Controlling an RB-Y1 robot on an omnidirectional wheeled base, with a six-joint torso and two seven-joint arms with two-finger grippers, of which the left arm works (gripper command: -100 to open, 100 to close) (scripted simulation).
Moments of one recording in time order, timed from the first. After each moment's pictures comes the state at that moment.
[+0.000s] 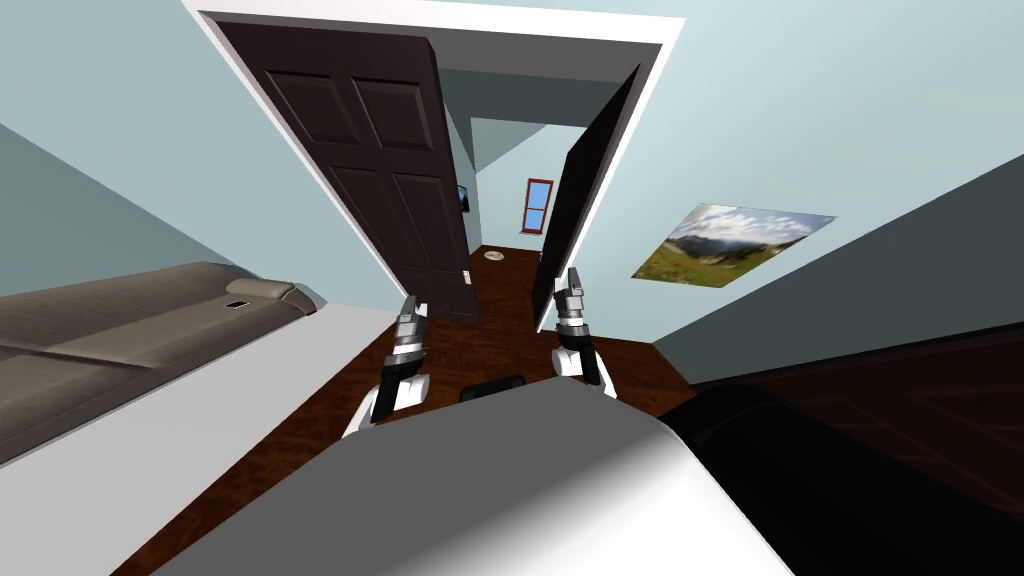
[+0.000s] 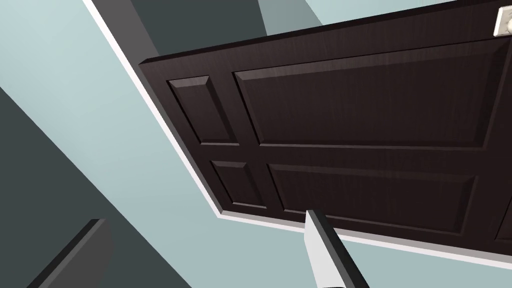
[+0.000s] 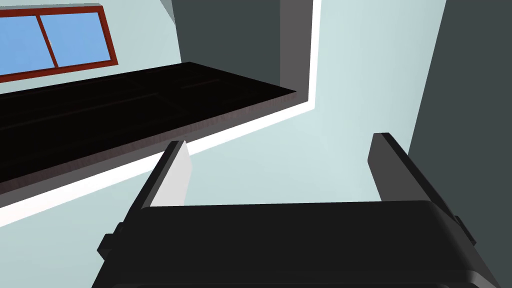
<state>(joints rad) 0.33 0.05 -0.03 -1.84 -0.11 -0.57 0.00</state>
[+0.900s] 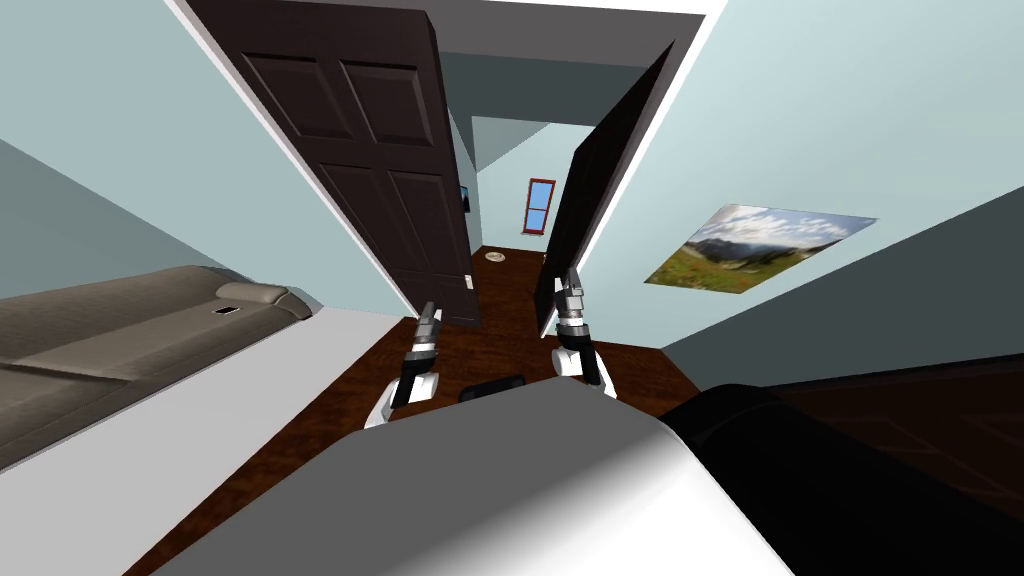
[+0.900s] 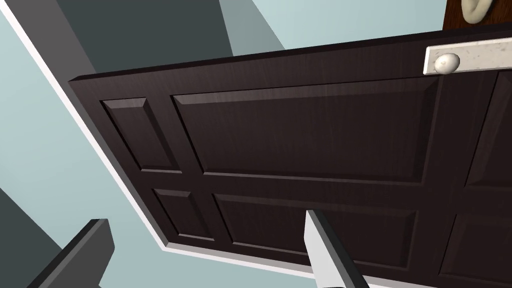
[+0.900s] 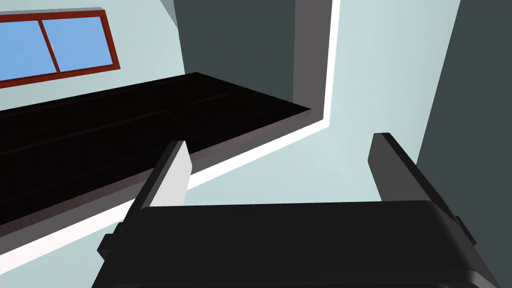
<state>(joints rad) 0.23 0.08 -0.07 -1.60 -0.10 -0.62 0.03</state>
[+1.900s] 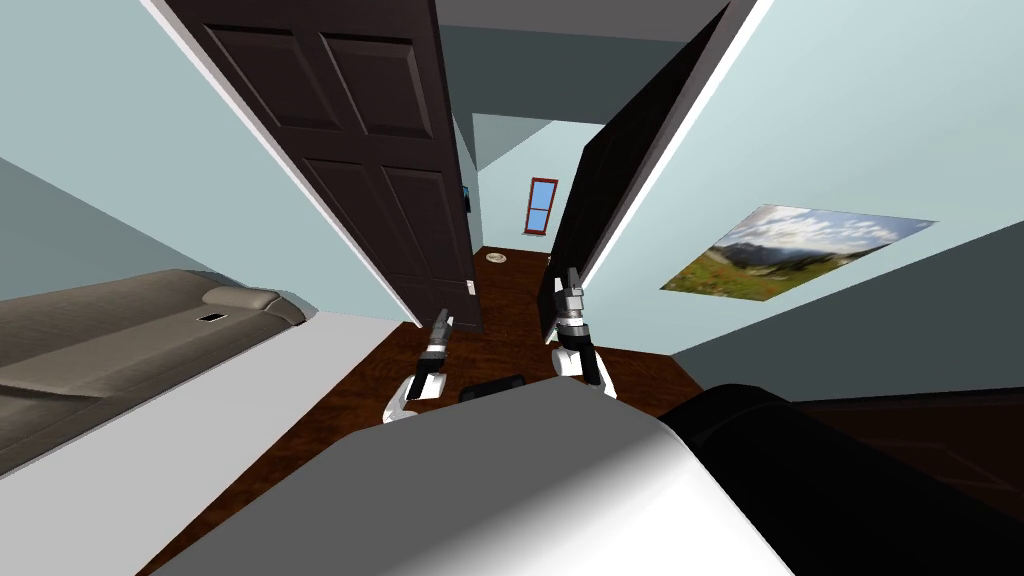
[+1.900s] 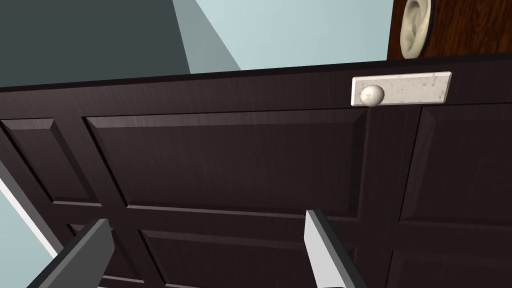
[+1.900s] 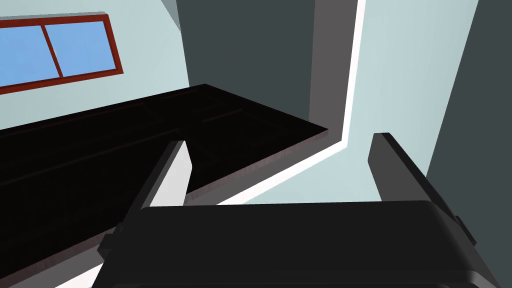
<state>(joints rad) 0.12 0.09 -0.11 -1.31 -0.09 -0.68 0.07</state>
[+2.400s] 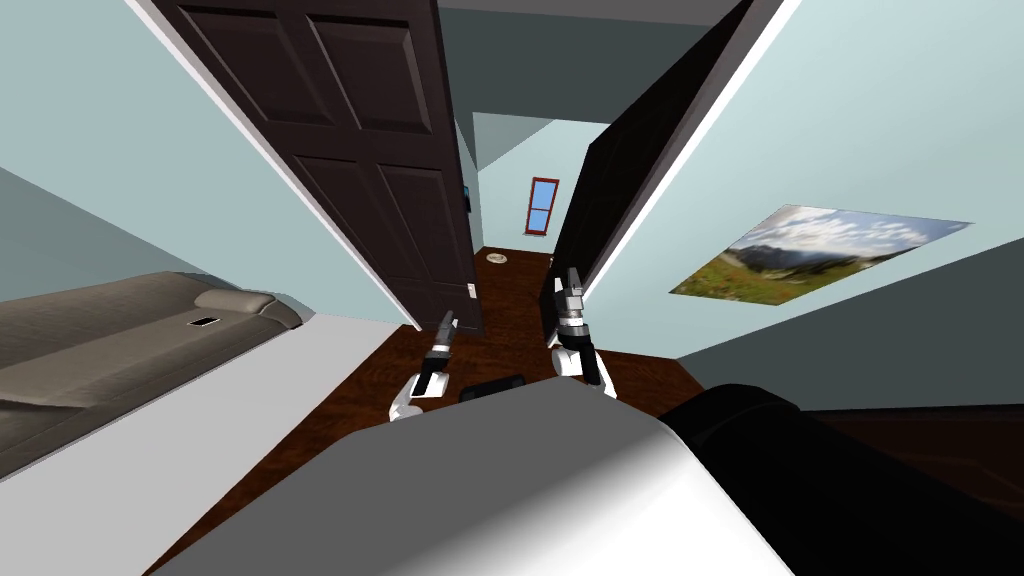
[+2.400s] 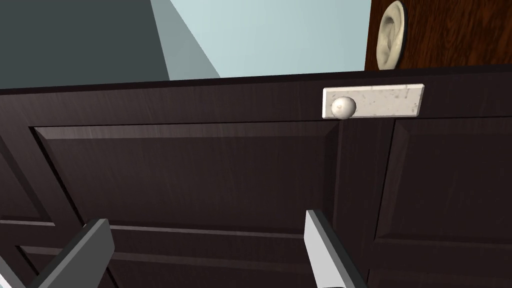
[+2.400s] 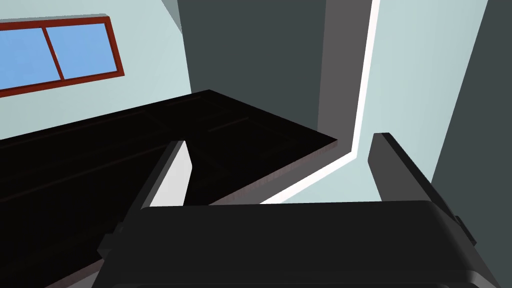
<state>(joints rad) 0.06 0.10 -0.13 -1.19 -0.09 -0.69 0.09</state>
